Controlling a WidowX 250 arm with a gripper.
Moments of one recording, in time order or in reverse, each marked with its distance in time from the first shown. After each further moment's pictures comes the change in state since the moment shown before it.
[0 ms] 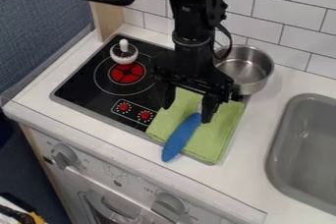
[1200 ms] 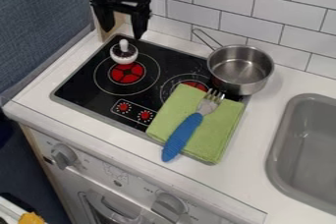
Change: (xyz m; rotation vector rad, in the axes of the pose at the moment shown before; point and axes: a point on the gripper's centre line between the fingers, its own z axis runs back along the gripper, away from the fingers) arm 0.092 0.158 0.009 0.037 -0.107 0.030
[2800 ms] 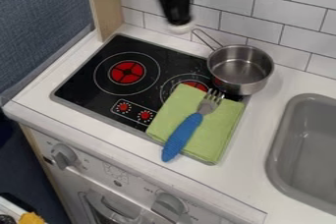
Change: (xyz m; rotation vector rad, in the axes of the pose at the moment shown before) arm 0.023 -0.106 0.051 -0.194 0.038 -0.127
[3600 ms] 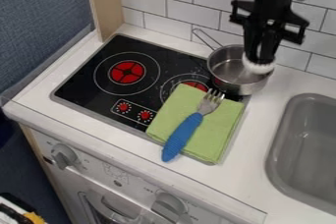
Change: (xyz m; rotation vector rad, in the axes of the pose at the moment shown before) arm 0.012 -0.096 -0.059 0.099 0.047 -0.097
